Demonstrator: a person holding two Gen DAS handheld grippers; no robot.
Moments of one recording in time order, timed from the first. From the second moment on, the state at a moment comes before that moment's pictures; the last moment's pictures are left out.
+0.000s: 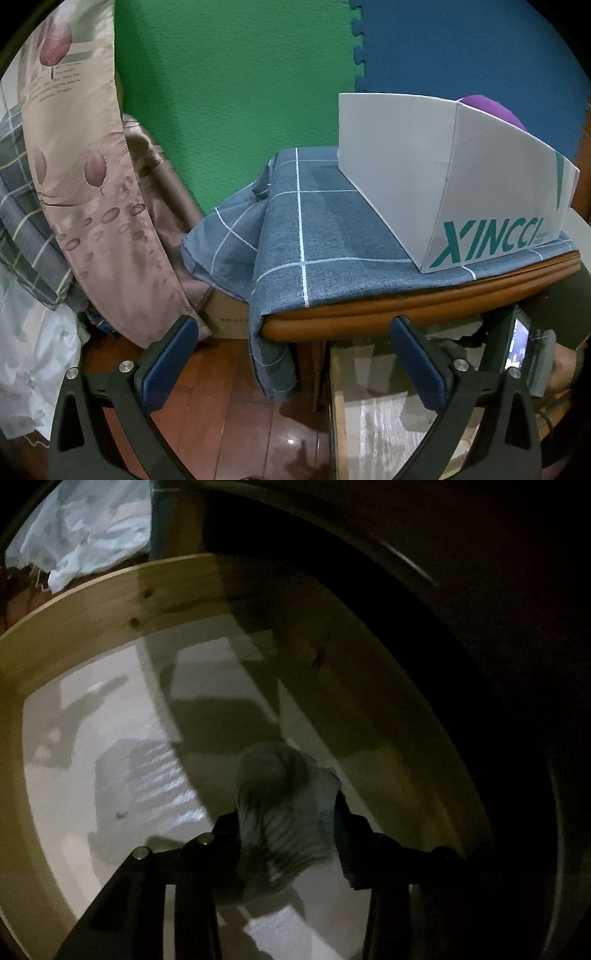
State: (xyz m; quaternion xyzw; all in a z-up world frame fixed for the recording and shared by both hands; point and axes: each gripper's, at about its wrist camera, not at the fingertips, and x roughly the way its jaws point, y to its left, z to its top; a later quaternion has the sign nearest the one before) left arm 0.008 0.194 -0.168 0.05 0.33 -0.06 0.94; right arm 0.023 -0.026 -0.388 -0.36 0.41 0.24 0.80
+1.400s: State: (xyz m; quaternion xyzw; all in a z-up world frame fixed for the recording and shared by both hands) left arm -0.027 0.198 -0.187 0.08 0.35 -0.01 0.93; right arm -0.100 -0.107 -0.171 -0.10 0.43 -0.05 0.90
